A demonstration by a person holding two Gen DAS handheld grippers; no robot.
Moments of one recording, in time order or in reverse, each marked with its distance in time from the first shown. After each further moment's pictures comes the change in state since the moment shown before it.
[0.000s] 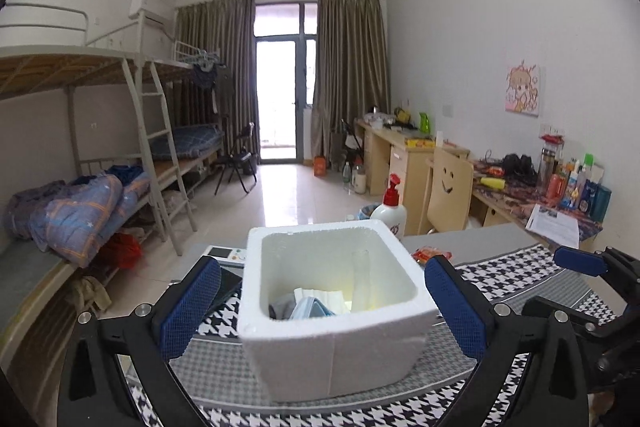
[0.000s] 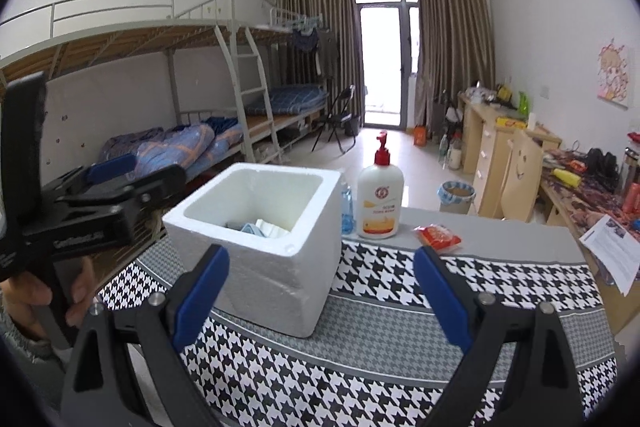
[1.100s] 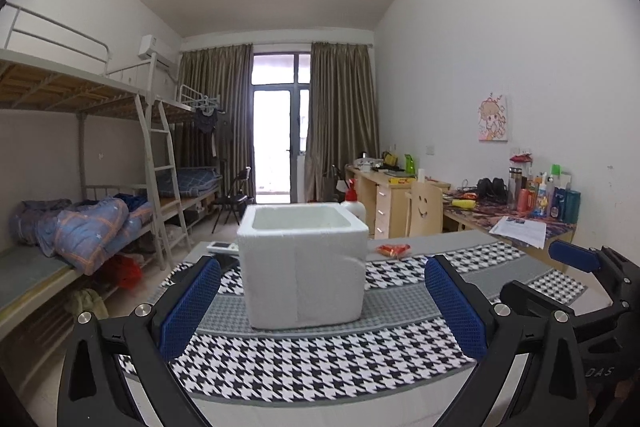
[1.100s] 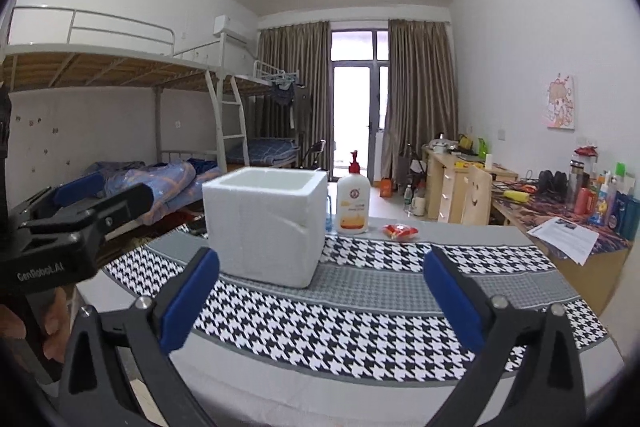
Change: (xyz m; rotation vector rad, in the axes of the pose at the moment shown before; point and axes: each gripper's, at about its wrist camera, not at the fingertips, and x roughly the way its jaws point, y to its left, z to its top) left arm -0.122 -0.034 -0.111 0.014 -0.192 -0.029; right arm -0.107 0.050 -0.111 -0.029 -0.224 -0.143
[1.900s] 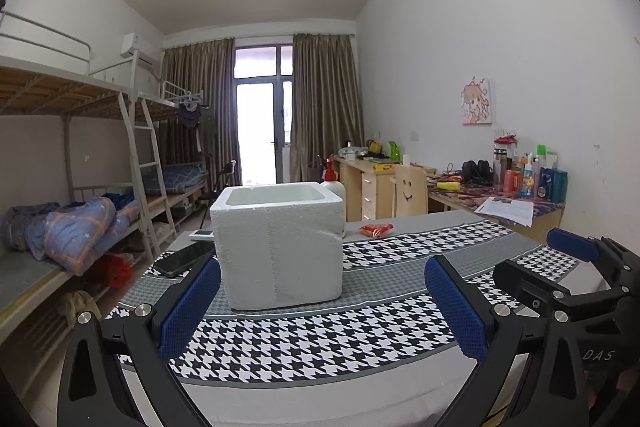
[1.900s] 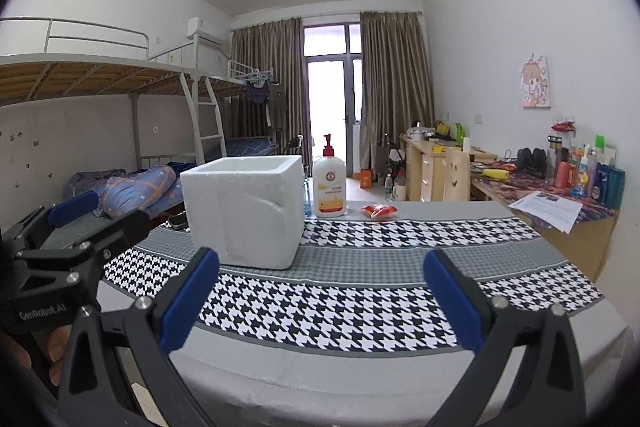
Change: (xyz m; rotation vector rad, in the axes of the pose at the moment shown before) left arm -0.008 -0.017 -0.020 0.043 0.031 -0.043; right arm -0.014 -0.008 -0.024 0.071 0.010 -0.073
